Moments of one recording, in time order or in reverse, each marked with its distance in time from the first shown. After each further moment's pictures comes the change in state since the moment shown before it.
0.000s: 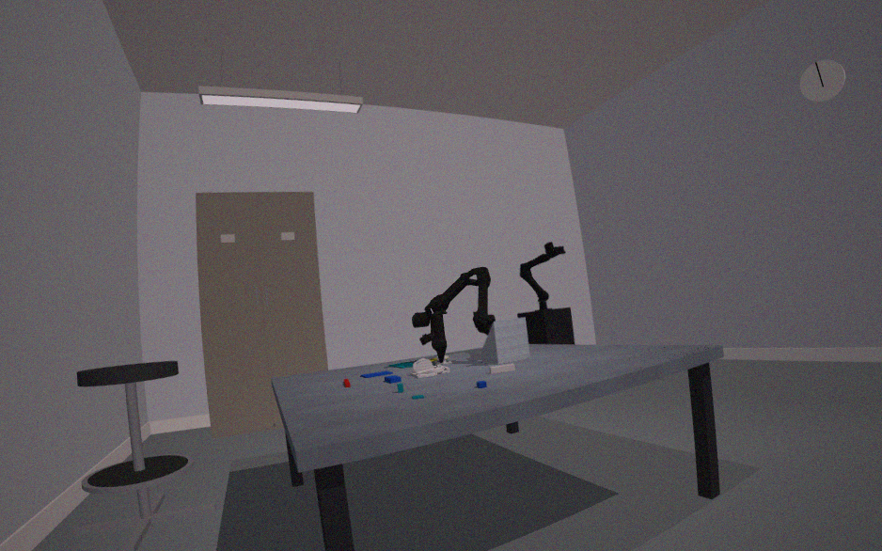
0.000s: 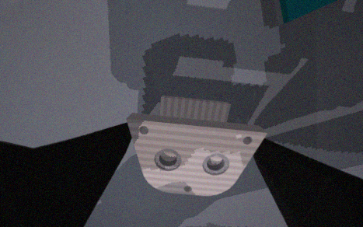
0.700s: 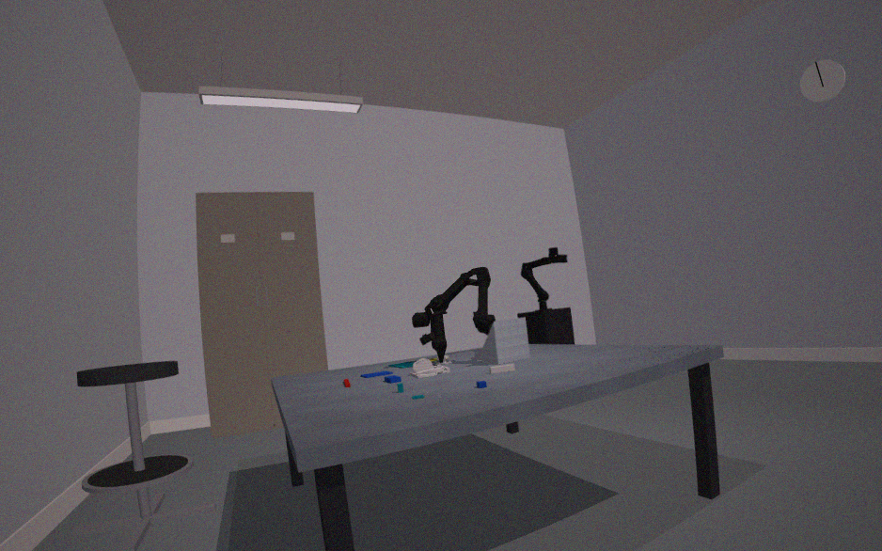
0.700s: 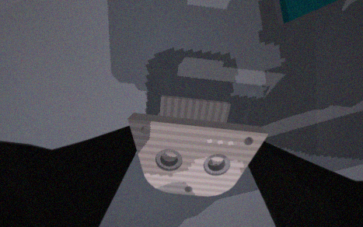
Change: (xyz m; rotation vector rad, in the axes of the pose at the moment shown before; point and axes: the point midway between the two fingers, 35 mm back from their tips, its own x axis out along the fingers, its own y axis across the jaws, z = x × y) arm 0.000 0.000 0.000 0.000 0.000 0.000
